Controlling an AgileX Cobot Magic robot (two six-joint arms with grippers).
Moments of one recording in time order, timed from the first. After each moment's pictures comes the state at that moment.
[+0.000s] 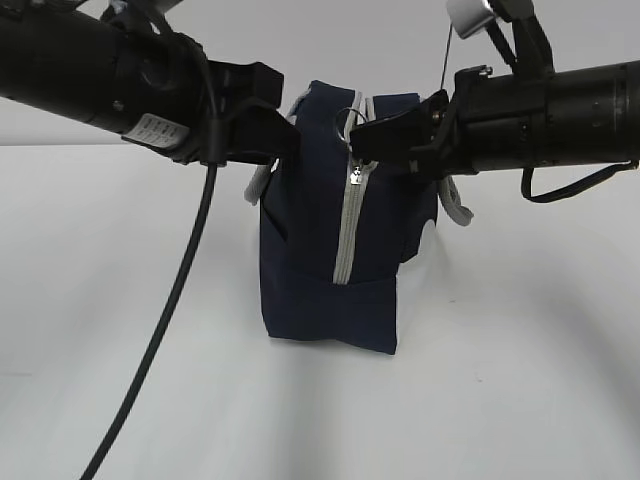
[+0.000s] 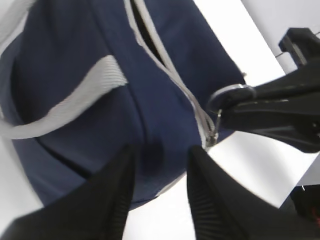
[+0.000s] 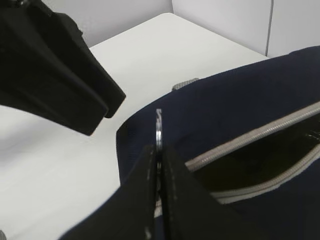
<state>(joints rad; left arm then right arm) -0.49 1.53 -1.16 -0.83 0.56 0.50 0.21 1.58 -0.97 1.66 0.78 -1.89</state>
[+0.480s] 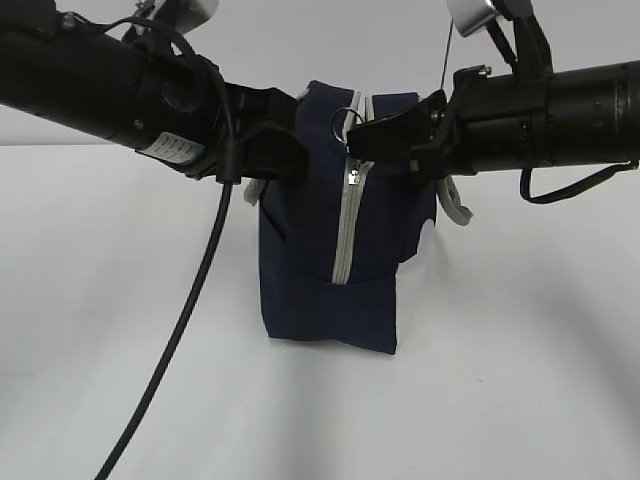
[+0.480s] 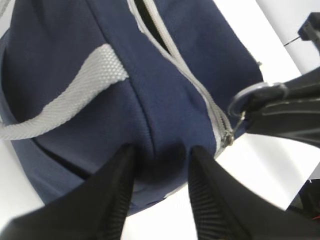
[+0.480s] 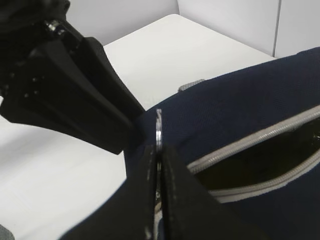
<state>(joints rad) -0.50 1.58 -1.16 -0.83 0.54 0.52 0.21 1.58 -0.97 1.66 0.80 -1.88</state>
